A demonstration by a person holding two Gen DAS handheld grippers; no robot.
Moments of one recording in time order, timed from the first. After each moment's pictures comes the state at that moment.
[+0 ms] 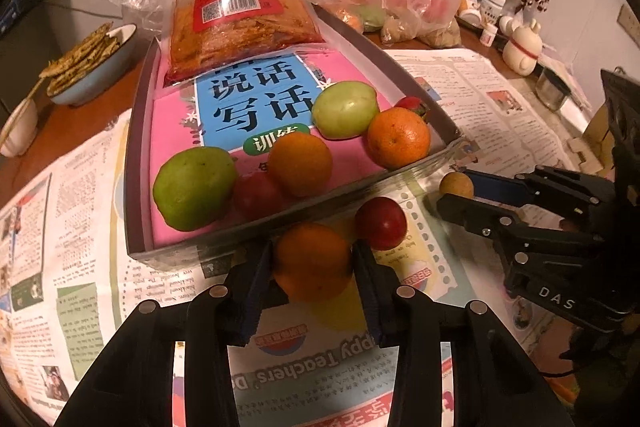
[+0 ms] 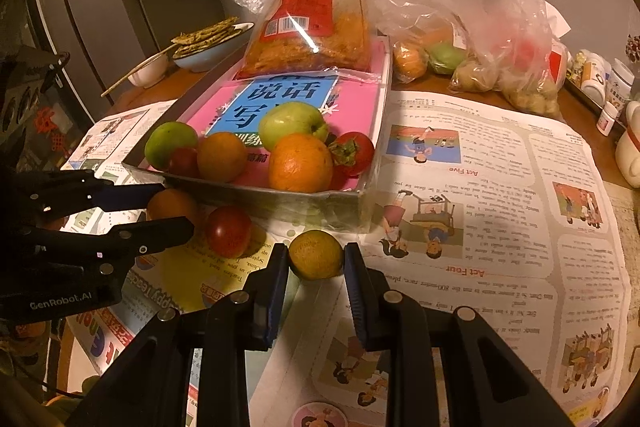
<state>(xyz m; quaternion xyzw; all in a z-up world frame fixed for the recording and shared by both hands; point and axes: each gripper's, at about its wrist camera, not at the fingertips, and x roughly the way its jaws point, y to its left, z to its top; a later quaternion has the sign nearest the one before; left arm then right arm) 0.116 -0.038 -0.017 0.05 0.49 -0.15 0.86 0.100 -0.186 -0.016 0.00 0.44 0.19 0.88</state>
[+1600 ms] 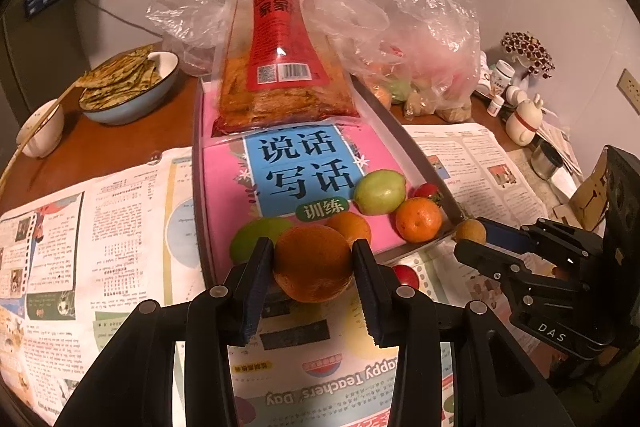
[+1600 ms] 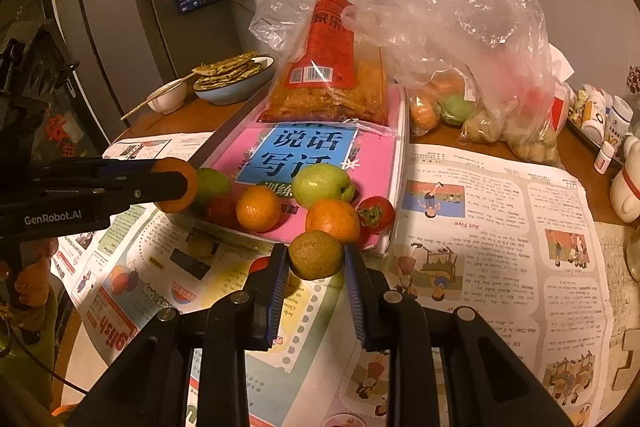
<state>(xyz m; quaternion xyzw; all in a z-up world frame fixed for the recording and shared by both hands) 0.127 0.003 0.031 -0.01 0.43 -0.14 0.89 0.097 -0.172 0.024 0.00 0.40 0.20 0.90</state>
